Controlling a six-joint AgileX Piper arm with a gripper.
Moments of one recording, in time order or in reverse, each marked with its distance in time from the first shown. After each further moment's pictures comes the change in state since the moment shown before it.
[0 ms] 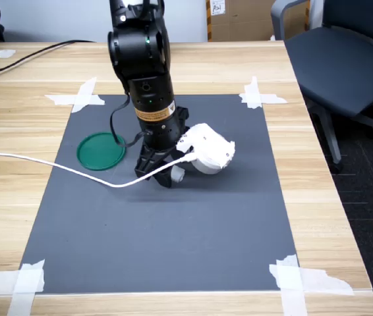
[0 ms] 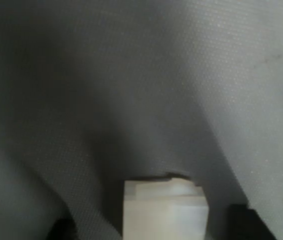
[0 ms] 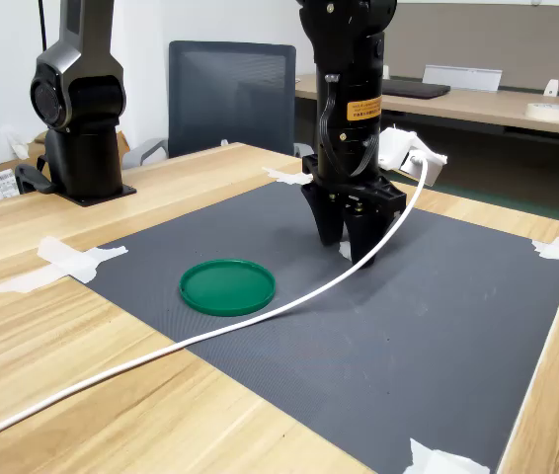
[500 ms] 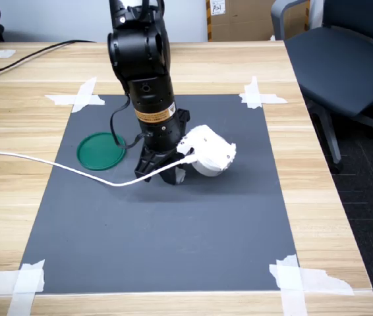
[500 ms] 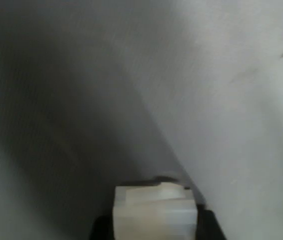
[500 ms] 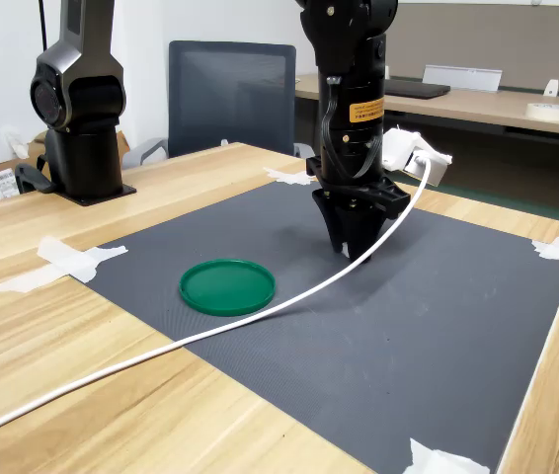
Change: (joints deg) arm 0.0 0.0 -0.1 1.4 -2.2 0.0
